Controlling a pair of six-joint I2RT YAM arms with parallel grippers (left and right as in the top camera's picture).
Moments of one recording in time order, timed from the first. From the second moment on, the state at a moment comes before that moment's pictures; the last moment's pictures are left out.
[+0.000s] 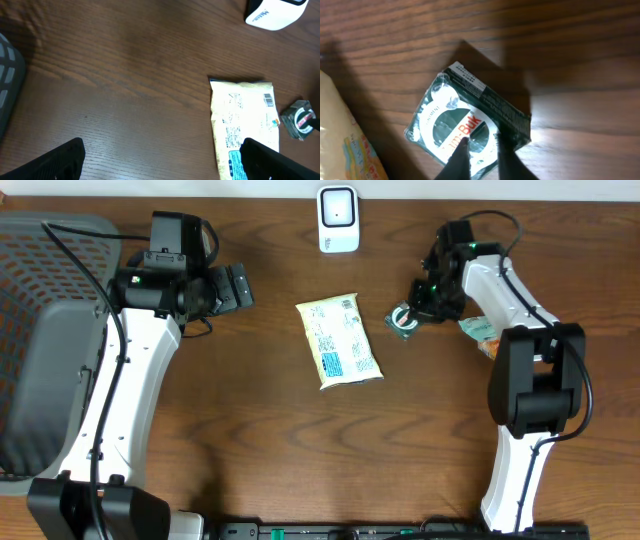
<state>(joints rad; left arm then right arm) -0.10 1.58 1.50 -0.97 0.06 -0.38 0.11 2.22 1.74 -0.97 -0.26 0.28</state>
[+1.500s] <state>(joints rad) -0.10 1.58 1.50 -0.97 0.06 -0.38 0.41 2.31 1.84 -0.95 0.10 0.44</state>
